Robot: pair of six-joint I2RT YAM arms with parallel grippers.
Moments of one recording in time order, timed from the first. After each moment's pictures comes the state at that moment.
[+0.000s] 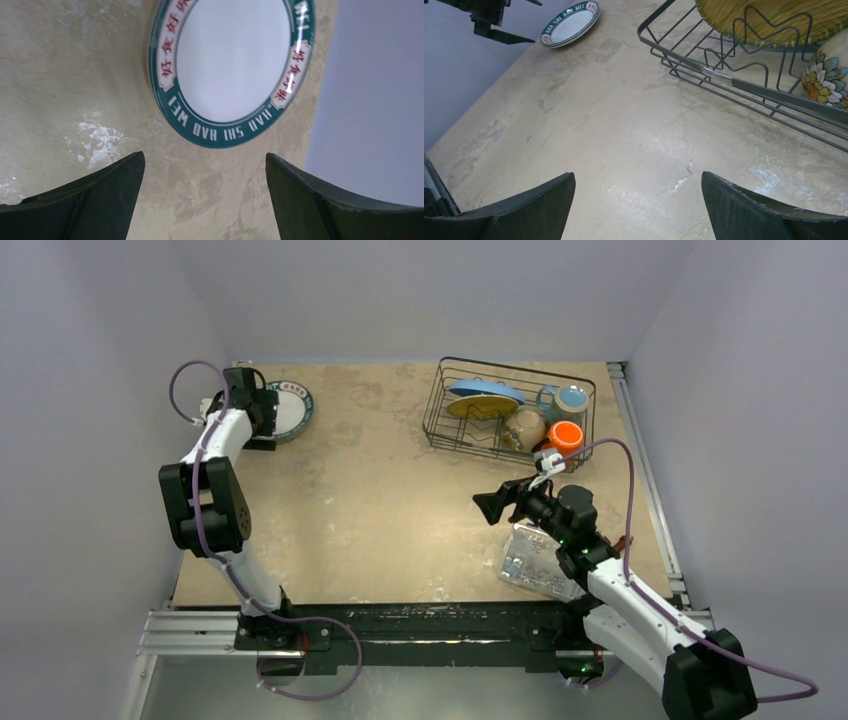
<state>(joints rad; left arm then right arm) 0.18 1.80 1.37 -0.46 -0.16 -1.35 0.39 0.83 0.31 0.34 -0.28 0.35</state>
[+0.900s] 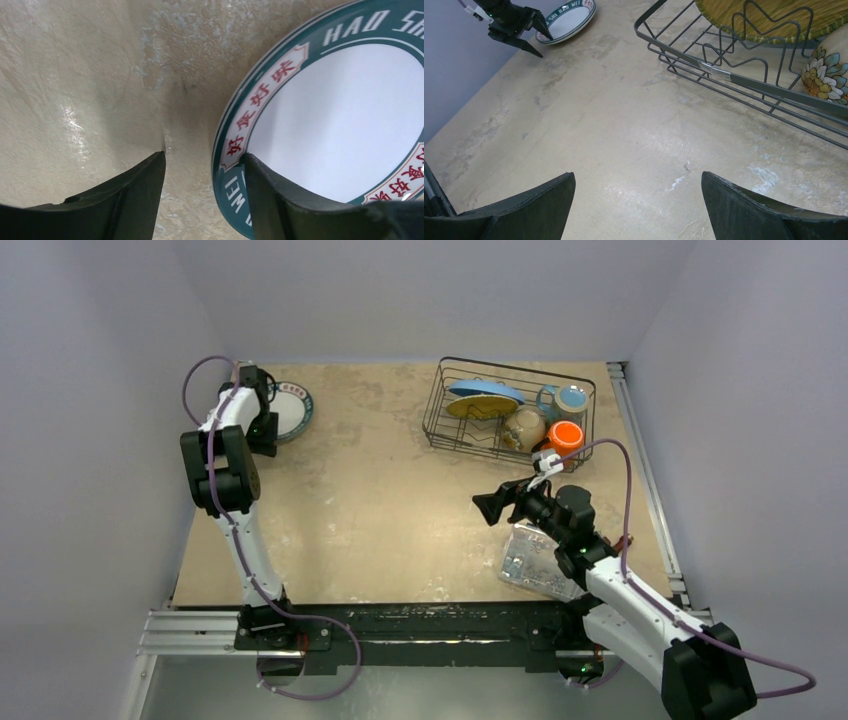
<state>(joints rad) 0.18 2.19 1.75 -0.89 -0.34 -1.48 0.39 0.85 0.30 0.37 -0.28 0.34</state>
